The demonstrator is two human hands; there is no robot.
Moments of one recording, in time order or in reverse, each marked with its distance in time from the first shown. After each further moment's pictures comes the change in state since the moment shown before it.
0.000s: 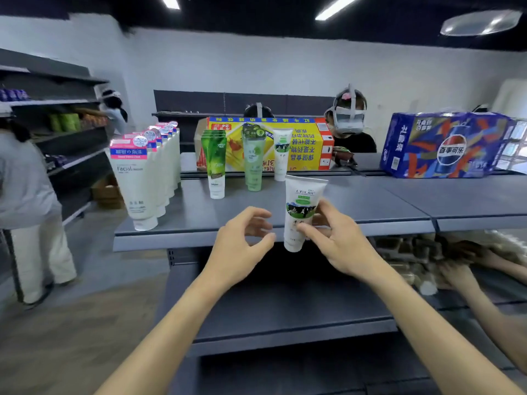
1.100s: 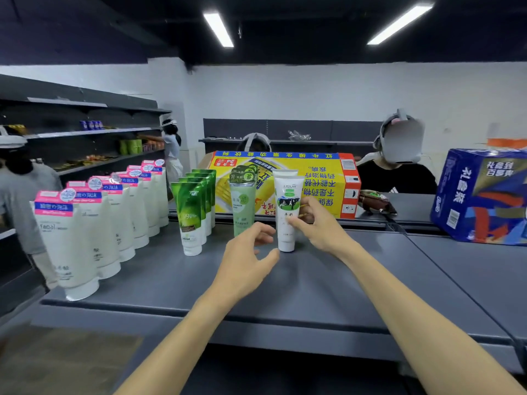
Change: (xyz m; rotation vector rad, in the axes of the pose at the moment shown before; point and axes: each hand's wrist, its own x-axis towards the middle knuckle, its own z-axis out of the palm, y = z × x) left_hand 0.164 -0.027 0.078 0.263 0.202 -0.041; right_hand 0.241 0.149 -0.018 0.155 -0.132 0.017
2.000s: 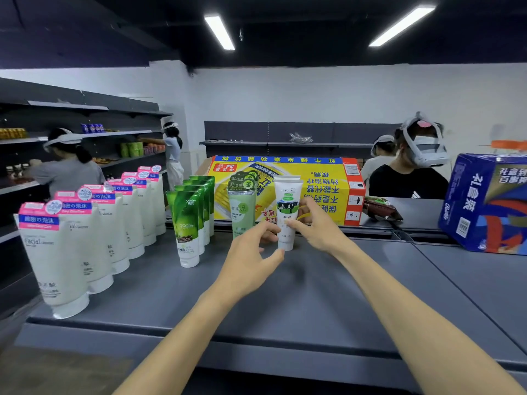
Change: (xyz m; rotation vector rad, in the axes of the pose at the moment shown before) left_hand 0.032 -0.006 0.006 0.009 -0.031 0.064; right_hand 0.038 0.014 0.003 -0.050 0.012 -0.002
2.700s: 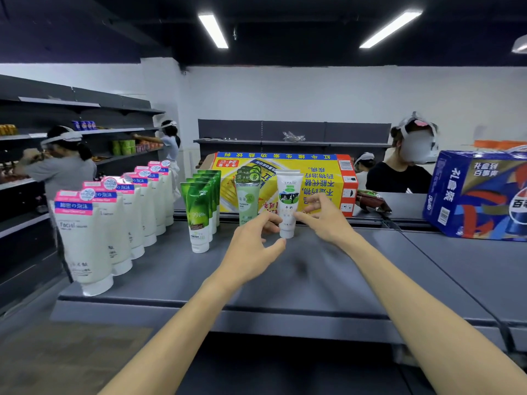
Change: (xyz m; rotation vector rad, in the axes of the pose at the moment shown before) left_hand -0.026 0.018 -0.024 0.000 -0.033 0.015; right_hand -0.036 -0.023 -0.010 -0.024 0.108 0.156
